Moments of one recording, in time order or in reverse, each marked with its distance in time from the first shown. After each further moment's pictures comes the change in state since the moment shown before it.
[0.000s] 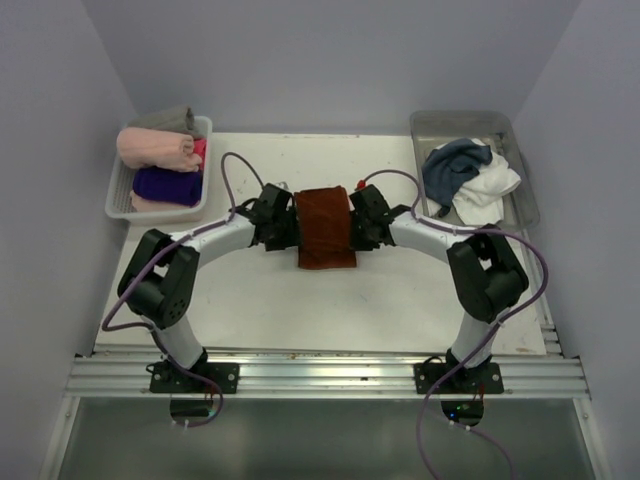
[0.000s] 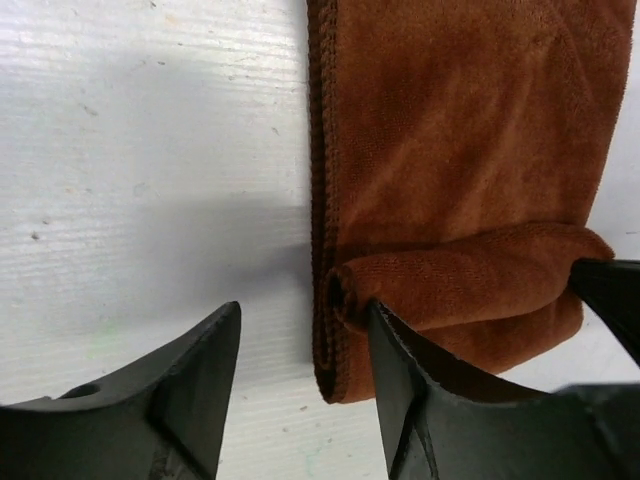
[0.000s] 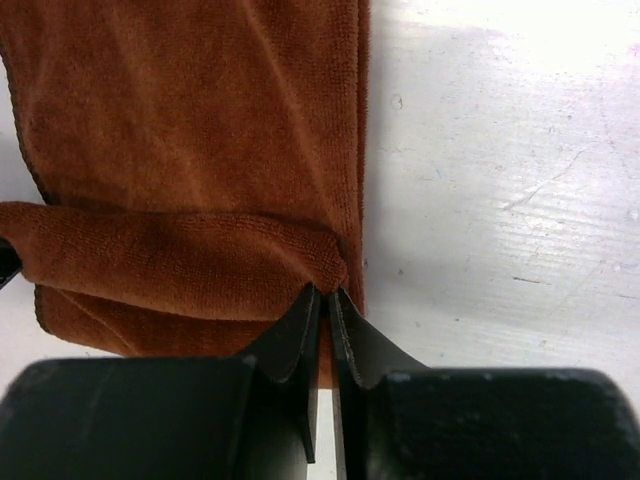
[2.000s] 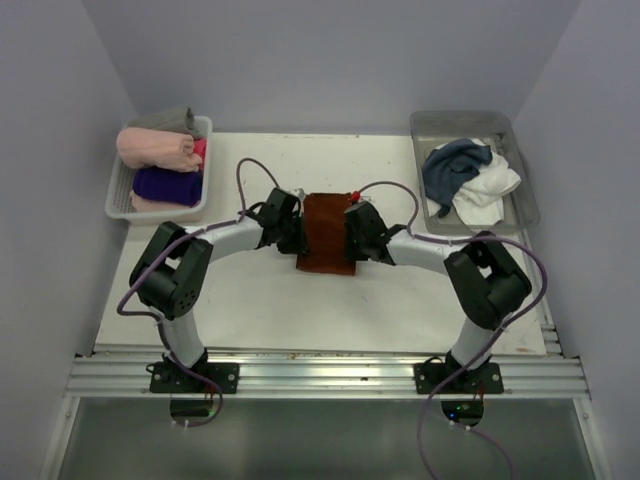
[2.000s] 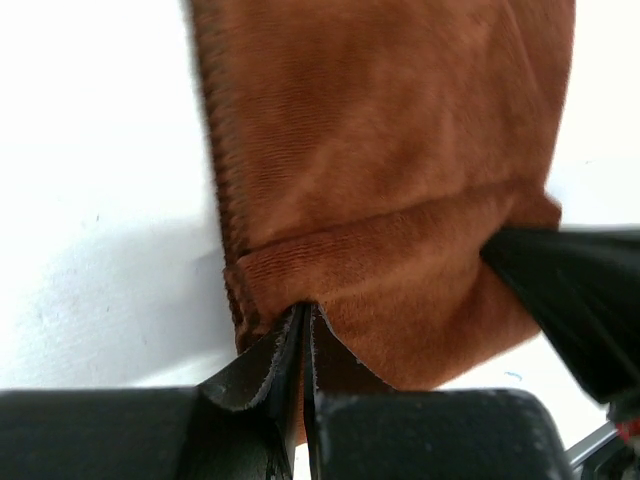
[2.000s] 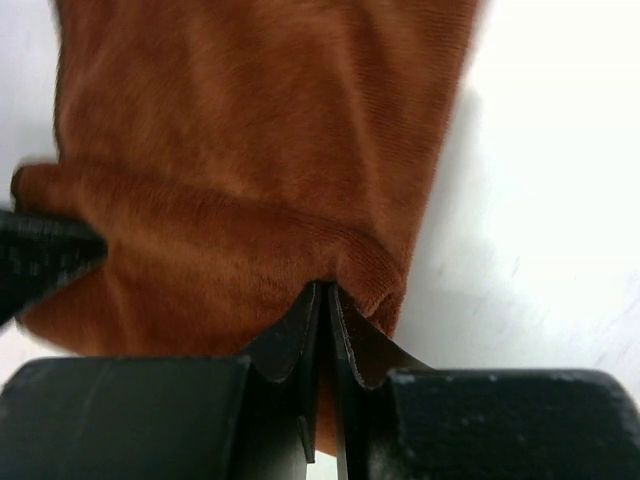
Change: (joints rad) left arm -0.020 0.088 0.009 0.108 0.183 0.072; right arm 0.060 -0.013 -0.128 0.213 0.063 -0.014
